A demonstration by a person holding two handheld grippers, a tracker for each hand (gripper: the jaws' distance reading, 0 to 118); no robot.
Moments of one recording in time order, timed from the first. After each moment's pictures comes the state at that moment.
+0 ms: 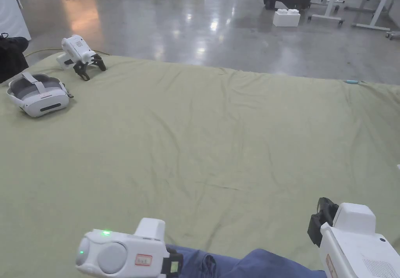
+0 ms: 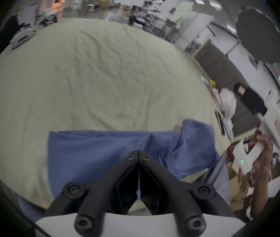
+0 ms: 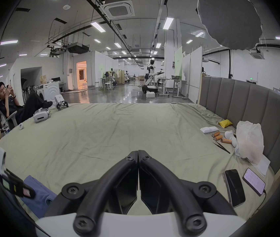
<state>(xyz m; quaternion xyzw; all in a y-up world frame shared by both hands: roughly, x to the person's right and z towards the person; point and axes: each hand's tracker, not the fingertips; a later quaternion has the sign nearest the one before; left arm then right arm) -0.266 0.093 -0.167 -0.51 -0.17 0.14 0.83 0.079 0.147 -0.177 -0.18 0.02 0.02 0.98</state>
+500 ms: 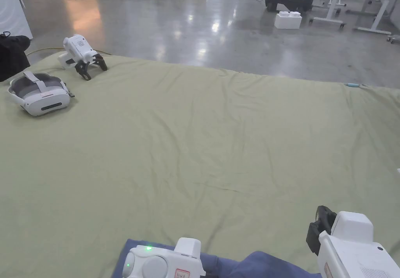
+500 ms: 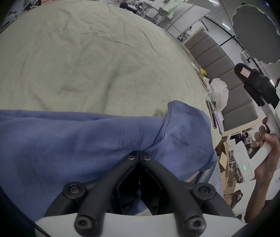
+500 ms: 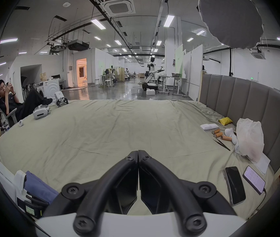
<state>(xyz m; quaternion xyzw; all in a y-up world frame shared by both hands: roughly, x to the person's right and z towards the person) -0.218 0.043 -0.180 -0.53 -0.22 0.20 0.80 0.077 0.140 -0.174 -0.19 0.02 0.03 0.98</state>
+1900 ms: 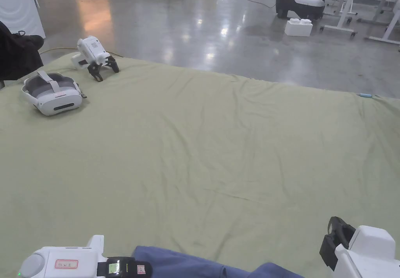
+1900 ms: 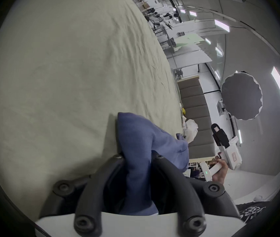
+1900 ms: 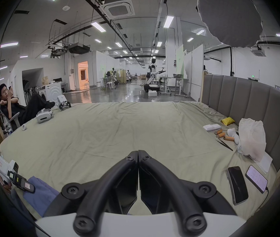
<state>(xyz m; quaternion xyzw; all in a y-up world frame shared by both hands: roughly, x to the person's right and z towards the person) -0.446 -0.013 -0.159 -0.46 -0.24 0.44 0.73 0.073 0.149 -0.171 -0.18 0.03 0.01 0.98</state>
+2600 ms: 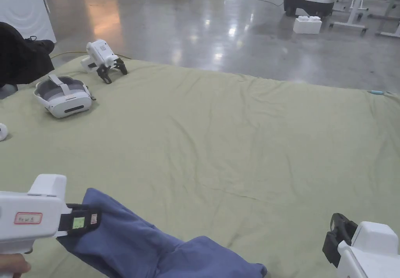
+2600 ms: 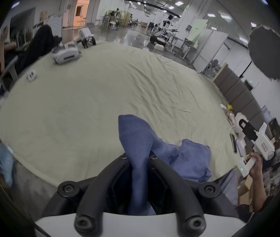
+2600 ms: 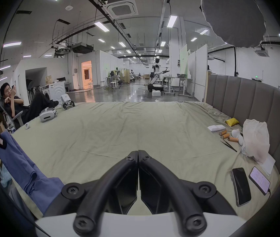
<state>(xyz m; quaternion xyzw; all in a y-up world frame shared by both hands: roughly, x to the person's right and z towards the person) -0.428 0.221 -0.127 -0.44 -0.04 0.12 0.89 0.069 0.146 -0.176 -0.18 0.05 0.01 0.98</state>
